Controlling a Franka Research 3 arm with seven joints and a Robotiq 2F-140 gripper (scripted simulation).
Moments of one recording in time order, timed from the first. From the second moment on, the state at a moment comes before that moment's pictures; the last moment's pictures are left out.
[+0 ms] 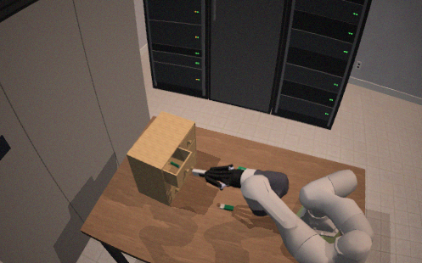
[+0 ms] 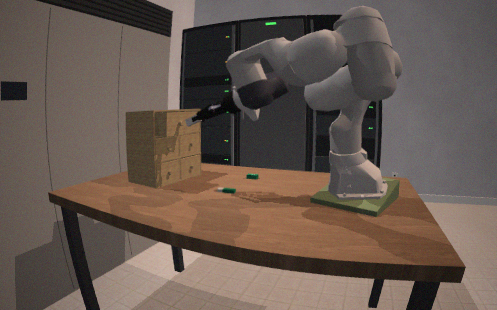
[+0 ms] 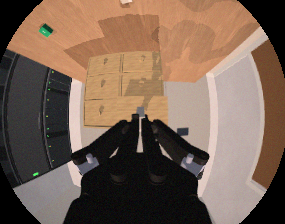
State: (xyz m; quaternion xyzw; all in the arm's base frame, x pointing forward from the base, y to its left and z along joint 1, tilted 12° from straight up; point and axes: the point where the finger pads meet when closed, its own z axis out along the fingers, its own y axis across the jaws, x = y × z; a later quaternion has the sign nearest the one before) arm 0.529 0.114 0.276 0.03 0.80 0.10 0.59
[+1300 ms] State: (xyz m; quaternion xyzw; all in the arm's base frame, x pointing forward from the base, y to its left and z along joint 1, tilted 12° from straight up) arm 0.587 0.118 0.280 0.03 0.80 0.10 0.59
